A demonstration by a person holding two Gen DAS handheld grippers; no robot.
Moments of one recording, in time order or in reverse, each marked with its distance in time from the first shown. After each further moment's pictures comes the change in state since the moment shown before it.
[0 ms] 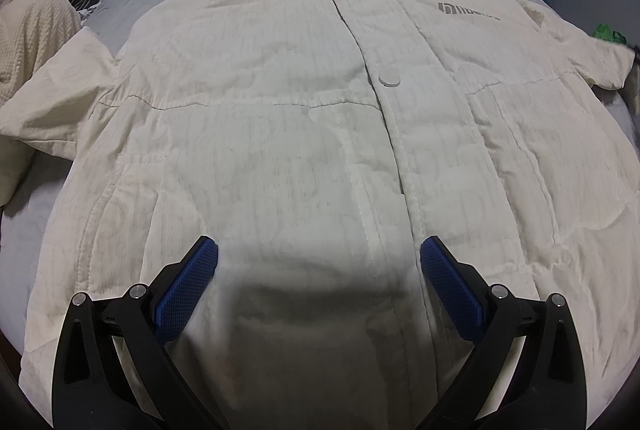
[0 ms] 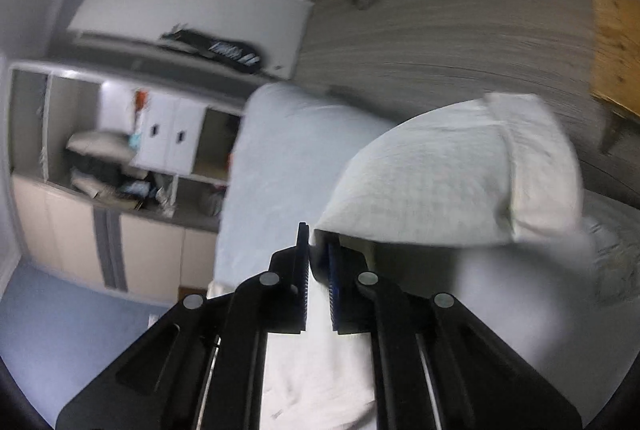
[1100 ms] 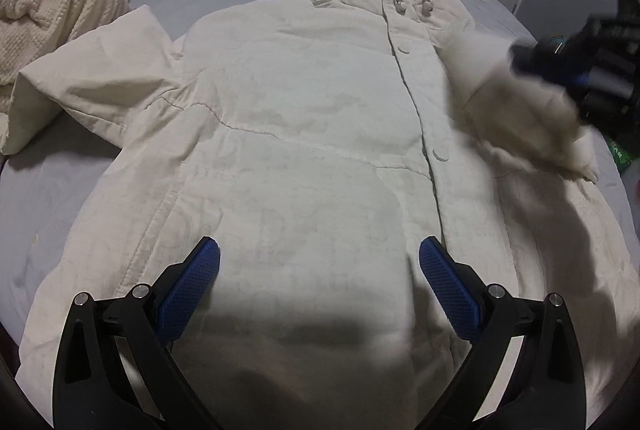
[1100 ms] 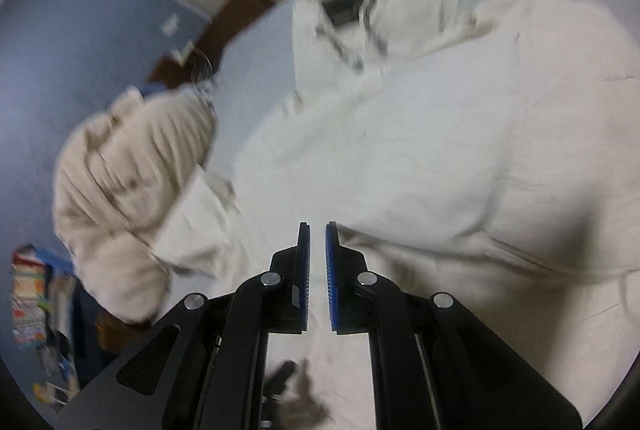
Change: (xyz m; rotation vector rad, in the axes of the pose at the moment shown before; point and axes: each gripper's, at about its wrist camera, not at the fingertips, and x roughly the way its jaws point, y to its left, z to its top) left arm -0.025 0.047 0.002 -0.211 -0.121 -0.015; right arm 0.114 0.178 -0.427 -0.705 0.723 0.006
